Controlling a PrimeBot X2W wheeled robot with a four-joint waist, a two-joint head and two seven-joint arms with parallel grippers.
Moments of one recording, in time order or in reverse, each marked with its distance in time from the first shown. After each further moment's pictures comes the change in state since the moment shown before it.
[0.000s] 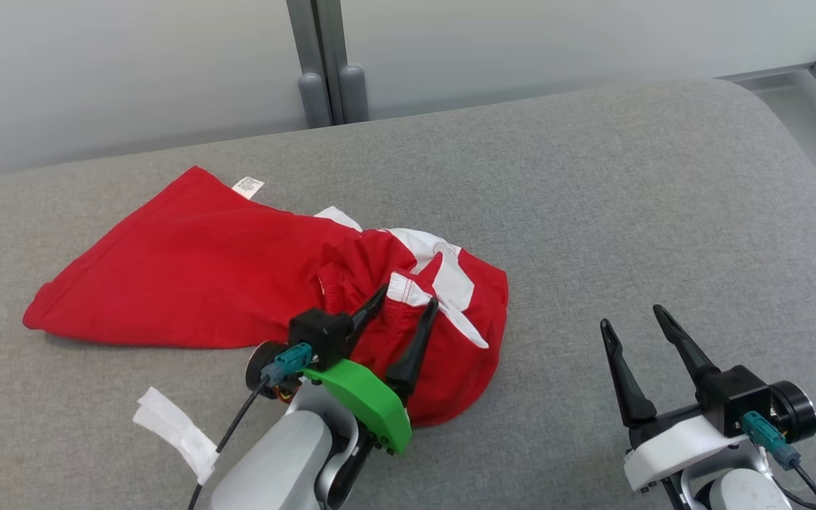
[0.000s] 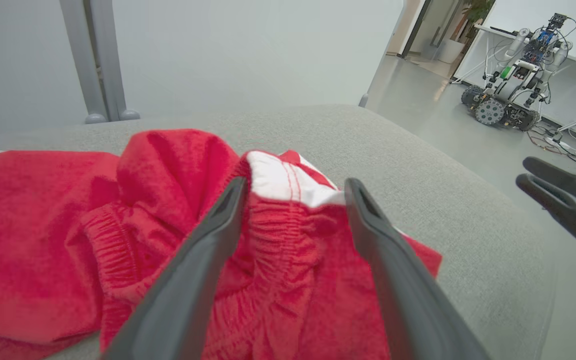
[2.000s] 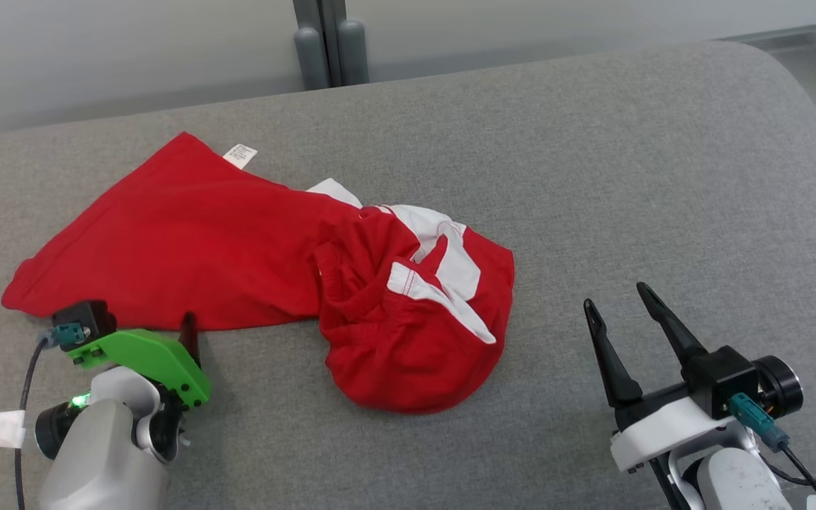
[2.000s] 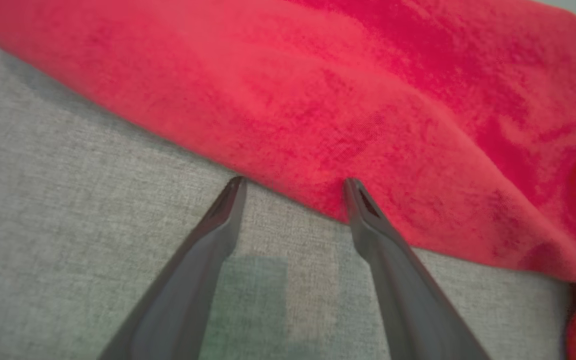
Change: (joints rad) left arm -0.050 0.059 0.724 0.336 0.159 0.032 0.322; right arm -0.045 0.000 0.036 -0.006 -0.002 0.000 0.000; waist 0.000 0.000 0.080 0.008
